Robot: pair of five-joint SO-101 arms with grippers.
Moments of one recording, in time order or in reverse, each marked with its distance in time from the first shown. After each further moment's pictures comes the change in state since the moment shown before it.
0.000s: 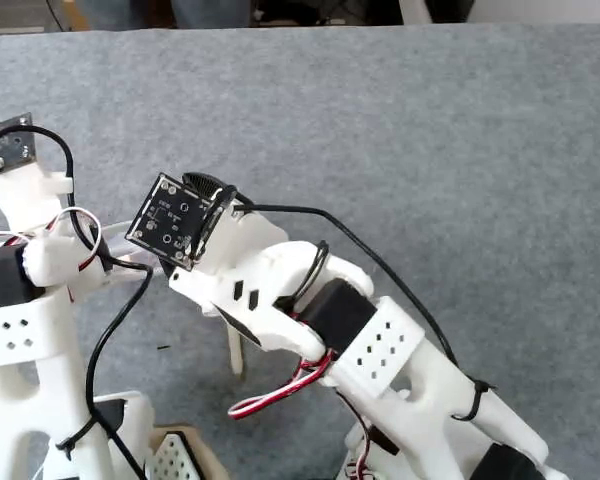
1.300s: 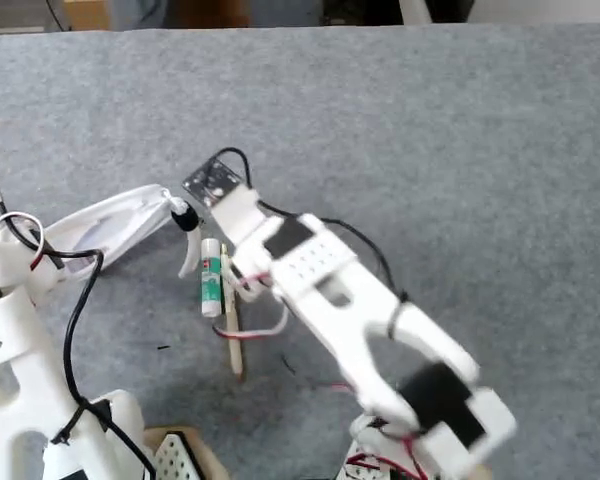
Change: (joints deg) left arm -15.5 0.0 -0.2 0.0 3.3; right arm 12.2 33.9 1.0 7.1 -12.8
